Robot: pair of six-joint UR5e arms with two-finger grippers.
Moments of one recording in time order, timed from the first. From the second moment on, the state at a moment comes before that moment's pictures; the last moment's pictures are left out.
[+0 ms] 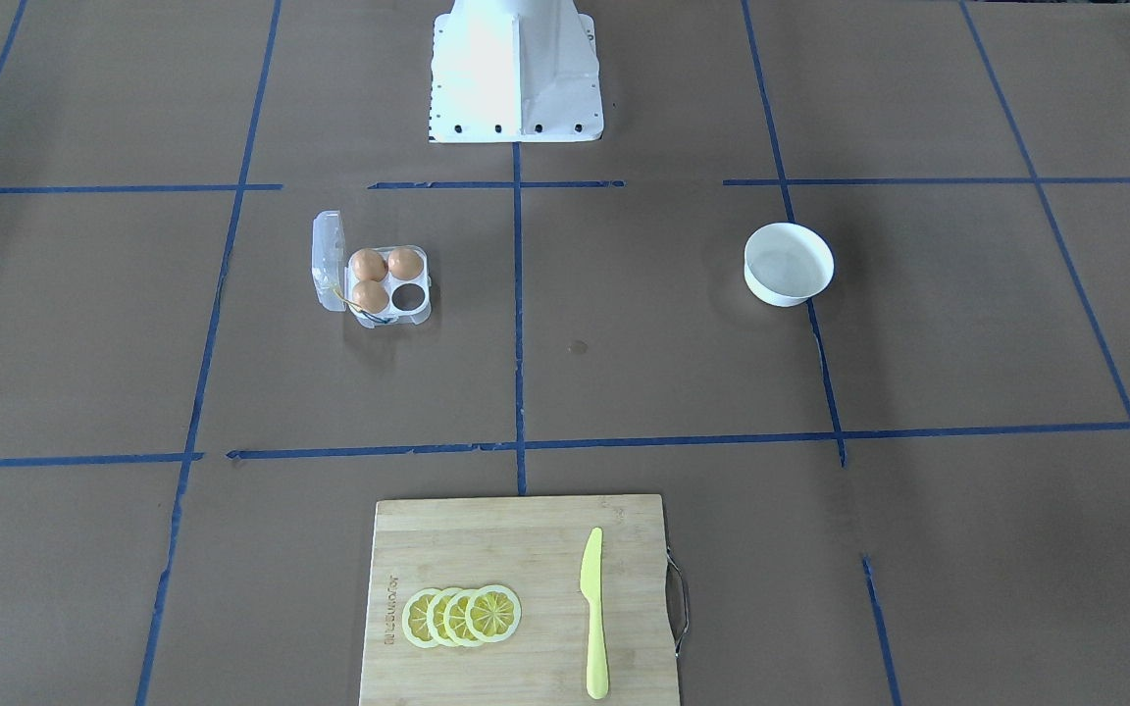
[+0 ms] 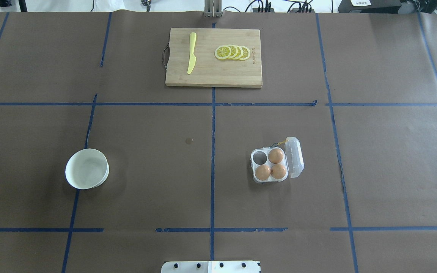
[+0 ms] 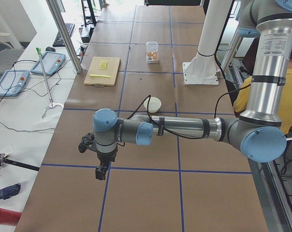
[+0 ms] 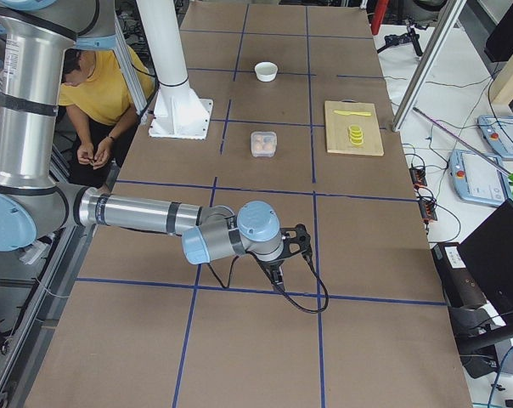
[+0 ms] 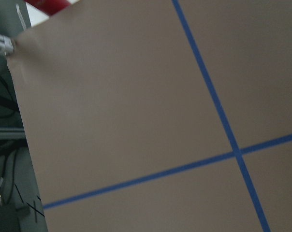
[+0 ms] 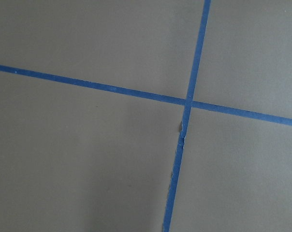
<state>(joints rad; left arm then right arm) -1.62 -1.63 -1.53 -1.62 -2.21 0.21 1.52 -1.77 1.70 -1.16 2.40 0.12</state>
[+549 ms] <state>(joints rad) -1.64 -1.57 -1.62 -1.55 -2.33 0.21 1.28 -1.77 1.87 -1.16 2.36 0.47</state>
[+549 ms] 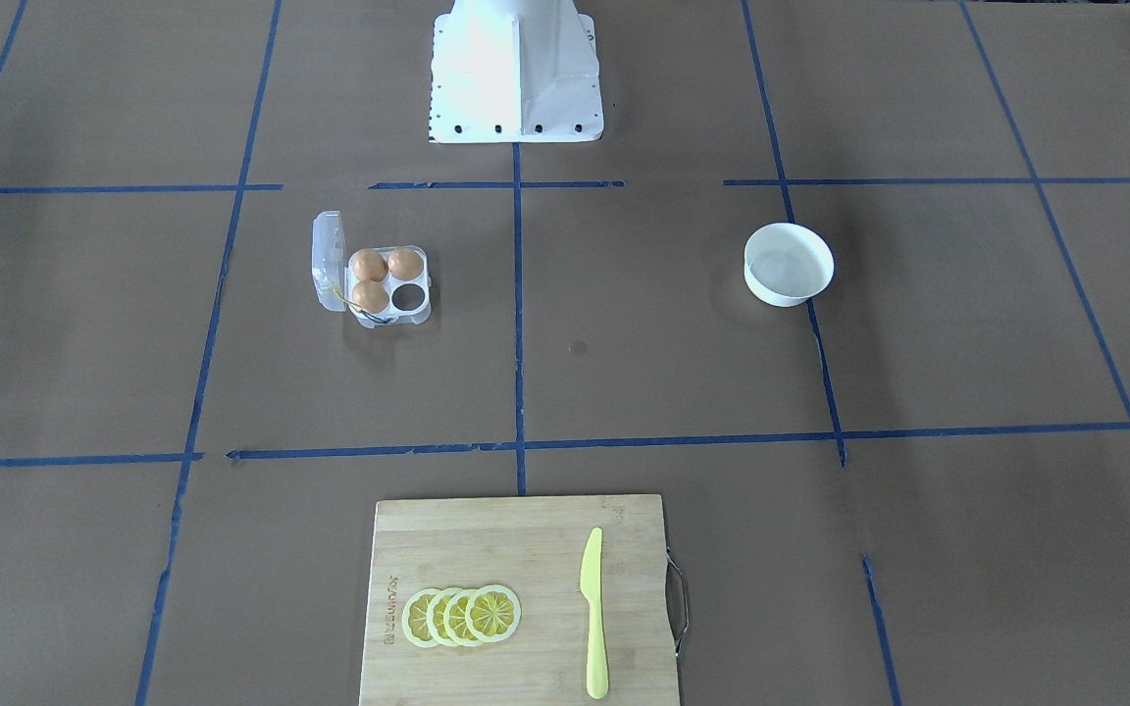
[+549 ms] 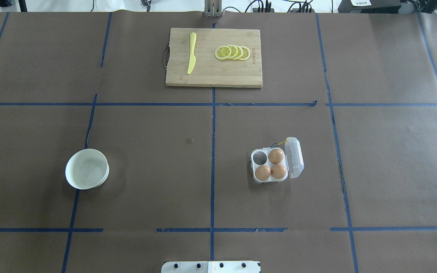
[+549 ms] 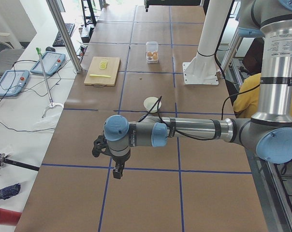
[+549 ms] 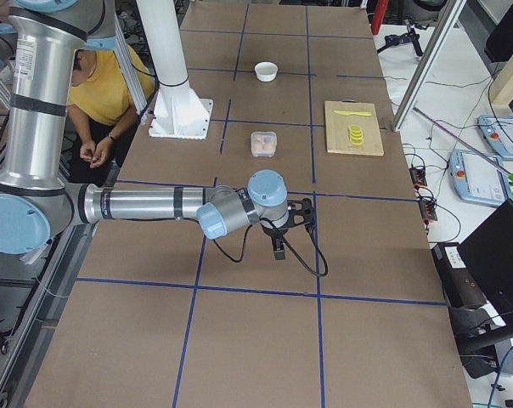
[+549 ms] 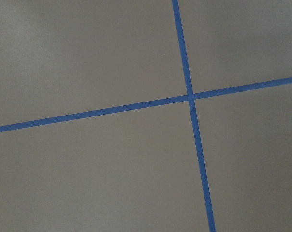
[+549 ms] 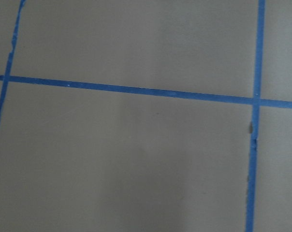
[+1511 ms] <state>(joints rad) -1.63 -1.58 -1.61 -1.60 -2.34 0.20 0.75 -1.53 1.92 -1.01 2.09 1.17</state>
